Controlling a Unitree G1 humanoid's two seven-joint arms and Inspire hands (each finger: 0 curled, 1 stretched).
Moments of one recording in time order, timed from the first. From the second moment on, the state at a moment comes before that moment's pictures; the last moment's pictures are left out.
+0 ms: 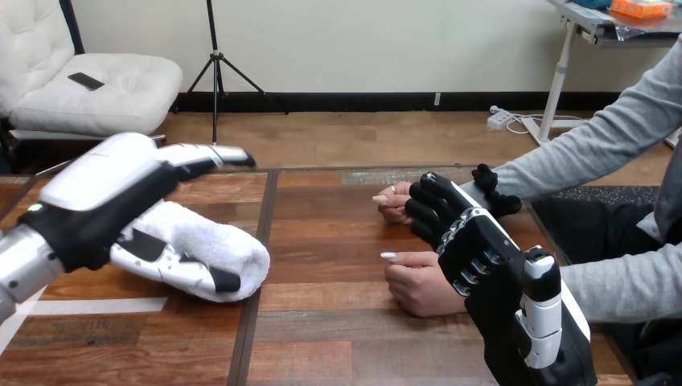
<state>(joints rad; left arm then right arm) -0.23 0.80 0.10 0.32 0.35 -0.85 -0.43 0.35 -0.12 0.06 -0.19 0.35 -0.39 0.51</state>
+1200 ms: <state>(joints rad) -0.49 0.94 -0.13 0.49 0.78 -1.00 -0.33 0.34 -0.13 0.06 -0.19 0.35 -0.39 0.50</state>
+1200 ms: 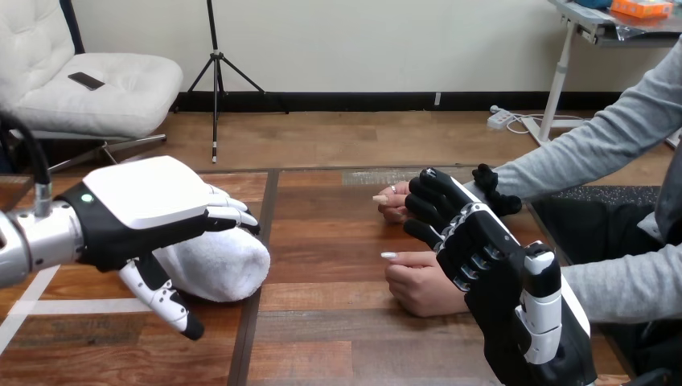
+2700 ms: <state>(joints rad) -0.68 0.95 -0.34 0.67 1.07 -0.89 -0.02 0.34 -0.13 0.04 -0.19 0.36 -0.39 0.52</state>
